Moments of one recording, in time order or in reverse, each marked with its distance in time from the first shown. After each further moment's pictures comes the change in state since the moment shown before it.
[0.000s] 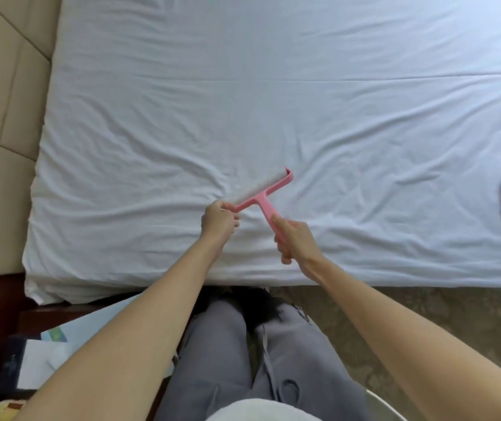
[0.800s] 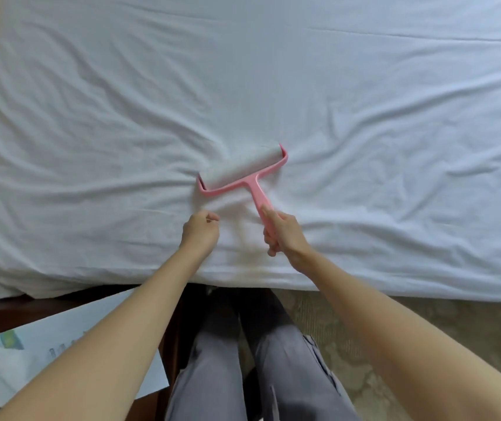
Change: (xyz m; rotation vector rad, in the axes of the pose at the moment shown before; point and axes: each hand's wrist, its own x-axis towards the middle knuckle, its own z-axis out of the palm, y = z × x) left_hand 0.089 -0.095 -0.013 0.254 -0.002 -0.072; right_hand 0.106 0.062 0.045 -0.072 -0.073 0.059
